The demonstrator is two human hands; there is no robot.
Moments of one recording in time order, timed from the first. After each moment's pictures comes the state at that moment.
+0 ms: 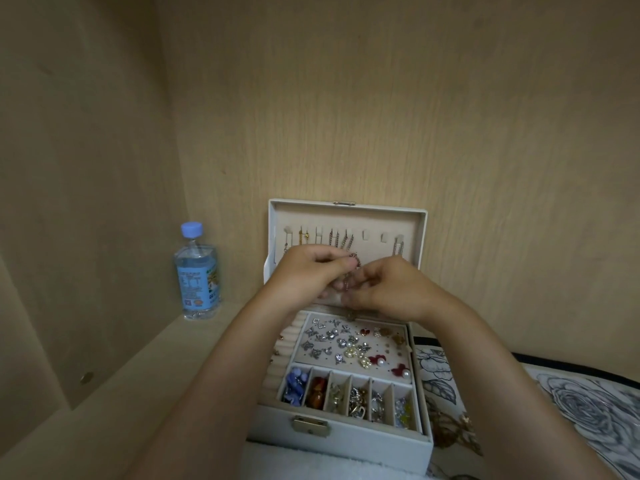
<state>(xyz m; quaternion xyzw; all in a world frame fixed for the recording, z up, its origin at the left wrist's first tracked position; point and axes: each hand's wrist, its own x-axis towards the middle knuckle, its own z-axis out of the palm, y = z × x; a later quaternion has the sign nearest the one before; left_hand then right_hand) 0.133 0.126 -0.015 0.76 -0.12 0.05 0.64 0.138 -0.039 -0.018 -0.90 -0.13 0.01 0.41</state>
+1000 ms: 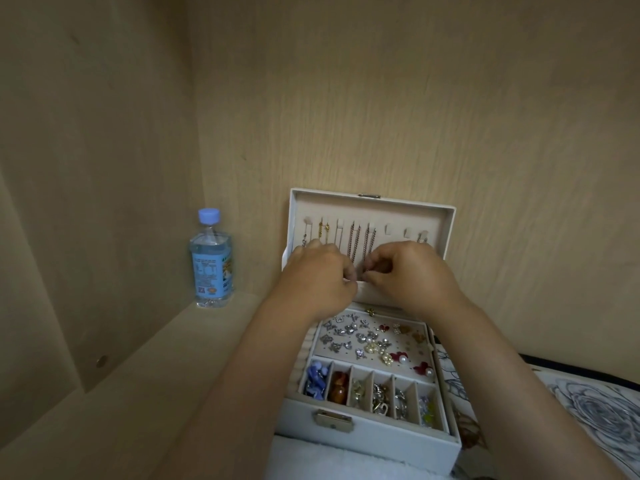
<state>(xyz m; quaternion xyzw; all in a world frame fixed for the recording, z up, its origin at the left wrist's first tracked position) 0.145 0.141 -0.036 0.94 -0.18 0.21 0.18 0.157 -0.029 -0.027 -0.94 -0.15 -0.21 0.21</state>
